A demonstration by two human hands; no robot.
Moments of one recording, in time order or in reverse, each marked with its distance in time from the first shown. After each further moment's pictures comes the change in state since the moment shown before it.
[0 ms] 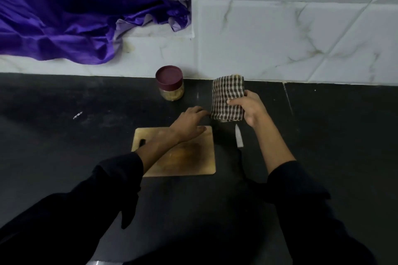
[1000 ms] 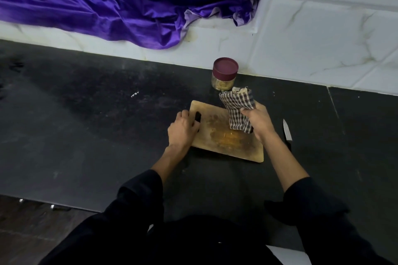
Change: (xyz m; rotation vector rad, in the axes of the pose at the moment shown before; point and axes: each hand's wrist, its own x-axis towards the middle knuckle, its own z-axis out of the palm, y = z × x) left_hand -0.145 -0.120 0.022 -0.249 0.508 -0.534; right_hand -0.066 0.070 0.142 -0.247 0.015 -0.161
